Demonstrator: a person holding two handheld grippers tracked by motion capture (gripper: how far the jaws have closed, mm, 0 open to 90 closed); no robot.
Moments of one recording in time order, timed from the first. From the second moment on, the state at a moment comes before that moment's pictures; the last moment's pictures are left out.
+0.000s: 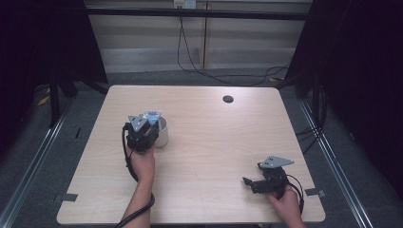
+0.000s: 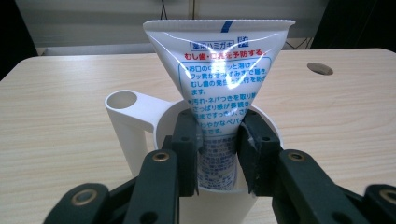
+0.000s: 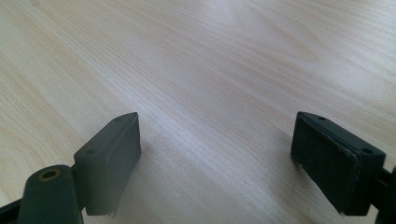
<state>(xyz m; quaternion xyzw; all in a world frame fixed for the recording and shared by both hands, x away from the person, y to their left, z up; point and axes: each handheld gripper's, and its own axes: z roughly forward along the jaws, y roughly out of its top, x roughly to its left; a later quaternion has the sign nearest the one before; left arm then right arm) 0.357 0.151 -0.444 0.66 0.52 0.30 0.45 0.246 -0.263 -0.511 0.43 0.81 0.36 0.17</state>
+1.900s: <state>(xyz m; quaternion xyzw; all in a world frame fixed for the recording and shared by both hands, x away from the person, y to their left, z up) 0.355 0.146 -0.446 0.67 0.51 0.31 0.43 0.246 -0.263 -0.511 0.43 0.81 0.36 0.17</state>
